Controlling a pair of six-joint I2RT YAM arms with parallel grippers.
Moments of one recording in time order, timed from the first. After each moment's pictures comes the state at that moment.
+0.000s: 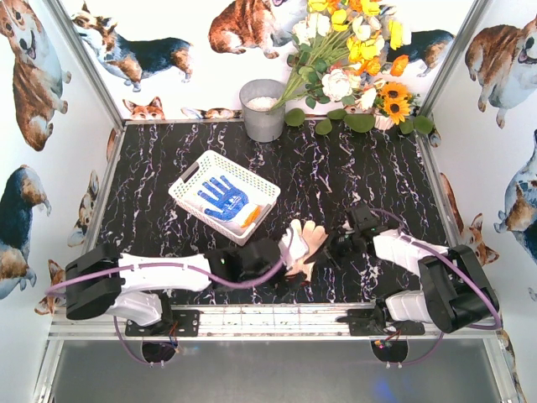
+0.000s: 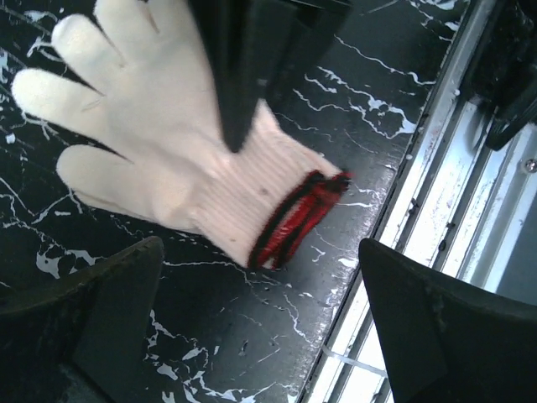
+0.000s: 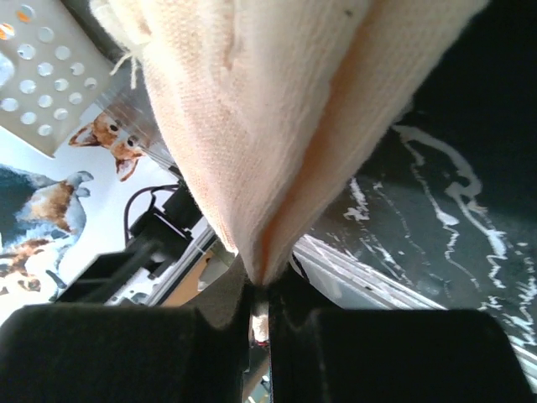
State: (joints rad) left arm -1.23 1.36 0.70 0.05 -0.06 -0.16; right arm 0.31 1.30 0.45 -0.28 -0.73 1.08
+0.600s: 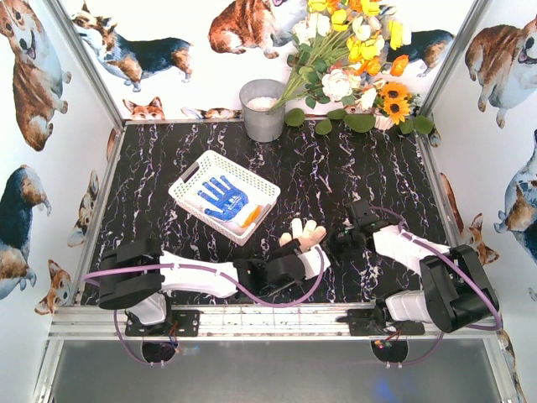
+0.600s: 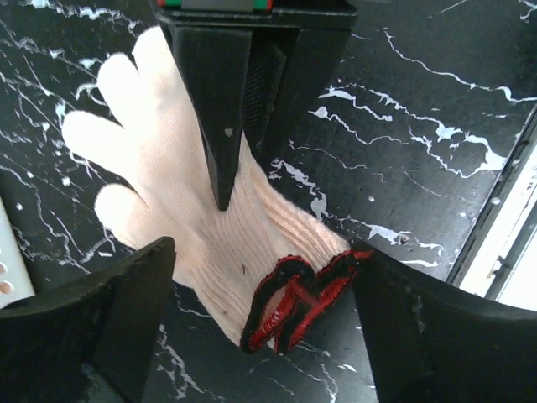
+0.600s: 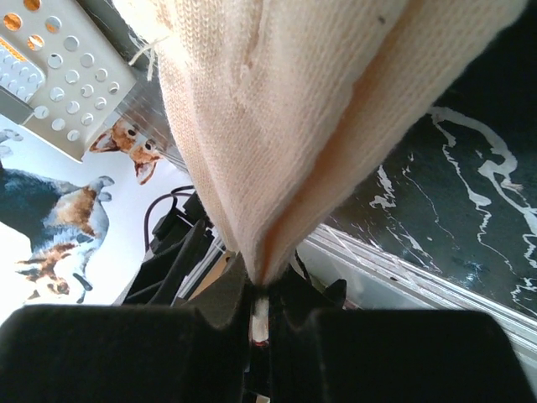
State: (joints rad) left arm -1.36 1.59 0.79 0.15 -0.36 -0.01; right arm 0.31 1.30 0.51 -0.35 -0.73 1.14
